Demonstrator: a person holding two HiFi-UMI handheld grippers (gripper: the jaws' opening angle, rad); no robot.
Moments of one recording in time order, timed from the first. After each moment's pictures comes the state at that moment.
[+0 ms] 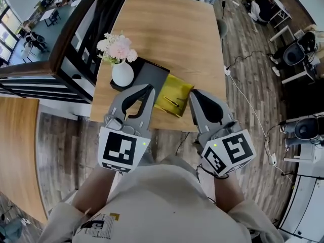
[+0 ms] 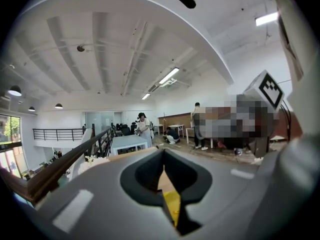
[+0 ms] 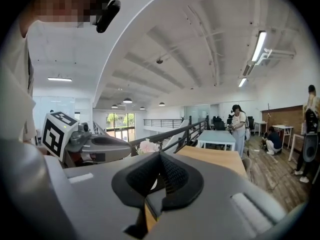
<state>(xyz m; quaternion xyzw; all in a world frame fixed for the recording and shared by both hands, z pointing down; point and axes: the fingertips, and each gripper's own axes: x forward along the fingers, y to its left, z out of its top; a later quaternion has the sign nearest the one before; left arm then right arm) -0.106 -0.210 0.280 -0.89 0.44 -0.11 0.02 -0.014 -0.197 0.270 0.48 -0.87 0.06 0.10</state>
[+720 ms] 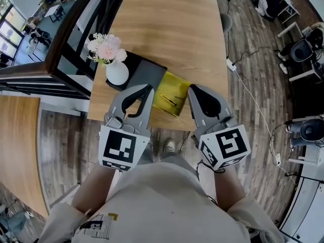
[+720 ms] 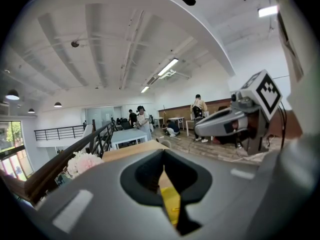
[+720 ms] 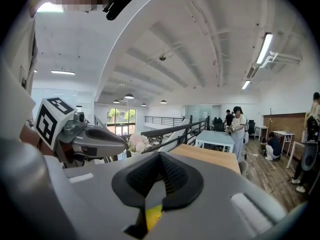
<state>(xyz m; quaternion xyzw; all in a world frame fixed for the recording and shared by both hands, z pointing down) -0.066 -0.230 0.305 -0.88 0.45 -0.15 0.01 0.028 -0.231 0.297 0.48 -0.87 0.04 0.12</state>
